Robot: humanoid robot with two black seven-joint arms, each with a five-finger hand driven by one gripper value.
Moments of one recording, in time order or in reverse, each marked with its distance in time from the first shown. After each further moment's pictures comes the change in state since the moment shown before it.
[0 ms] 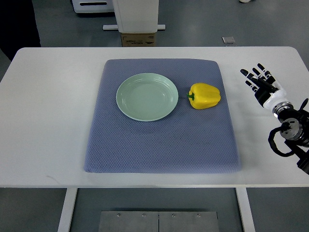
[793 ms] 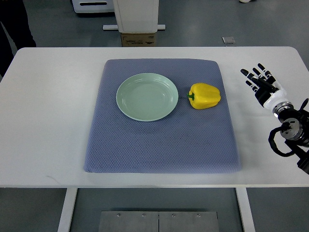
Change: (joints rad) left arm -0.001 0.000 0.003 -0.001 0.000 -0.013 -0.001; right arm 0.000 -0.001 0.000 -0.001 0.000 0.000 0.000
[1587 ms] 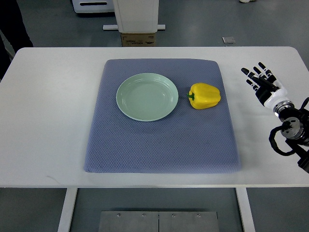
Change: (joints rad) left arm -0.001 0.000 0.001 0.000 0.000 -0.002 0.000; right arm 0.005 -0.003 0.001 -0.001 0.000 0.001 -0.001
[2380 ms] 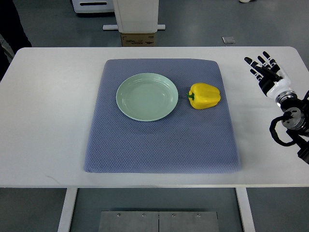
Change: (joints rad) left arm 0.000 0.000 0.000 0.000 0.001 0.000 0.000; right arm 0.059 0.013 0.001 -0.049 0.000 -0.012 0.008
